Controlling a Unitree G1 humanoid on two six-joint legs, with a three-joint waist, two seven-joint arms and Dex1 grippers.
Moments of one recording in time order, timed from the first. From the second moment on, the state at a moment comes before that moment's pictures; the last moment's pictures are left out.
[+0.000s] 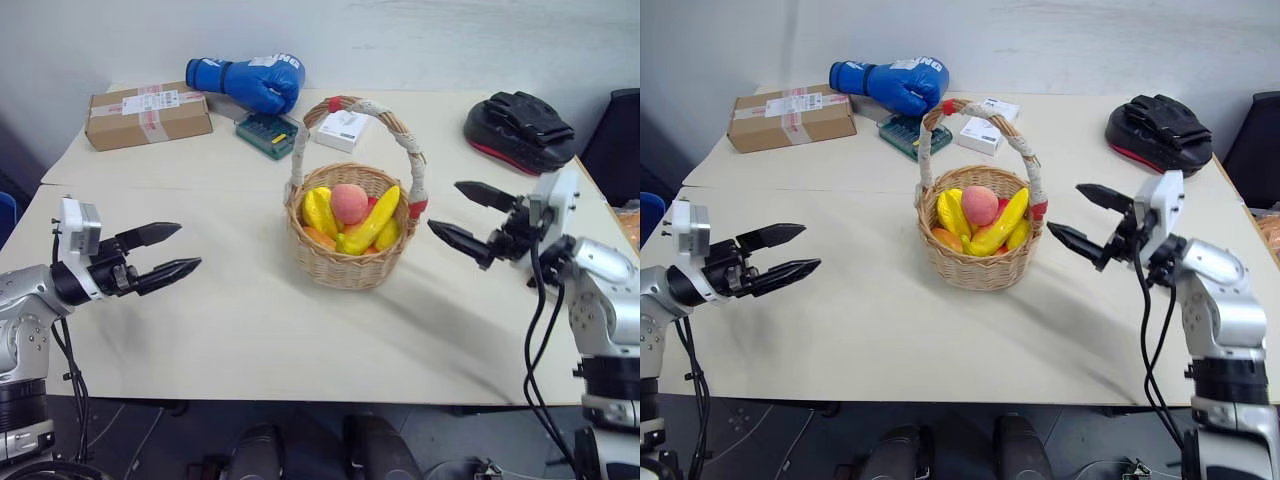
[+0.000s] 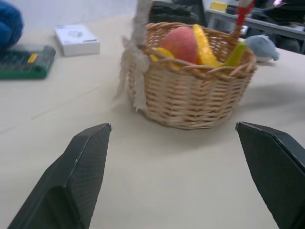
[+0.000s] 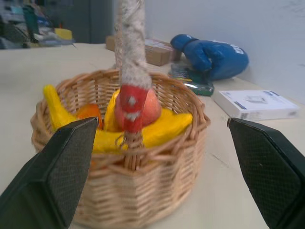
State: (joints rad) left arm -0.23 0.79 0.43 -0.03 -0.61 0.44 -1.15; right arm -0.53 -0.67 -0.17 0.11 0.58 0.24 1.05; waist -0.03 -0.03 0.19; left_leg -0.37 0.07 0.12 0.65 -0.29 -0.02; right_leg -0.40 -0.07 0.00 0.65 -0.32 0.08
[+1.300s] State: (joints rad) left arm -0.46 0.70 0.21 -0.01 -0.70 0.53 -1.09; right arm -0.31 -0.62 -0.44 0.01 0.52 0.25 0.81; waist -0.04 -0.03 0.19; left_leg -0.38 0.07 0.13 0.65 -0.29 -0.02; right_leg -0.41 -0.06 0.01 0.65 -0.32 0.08
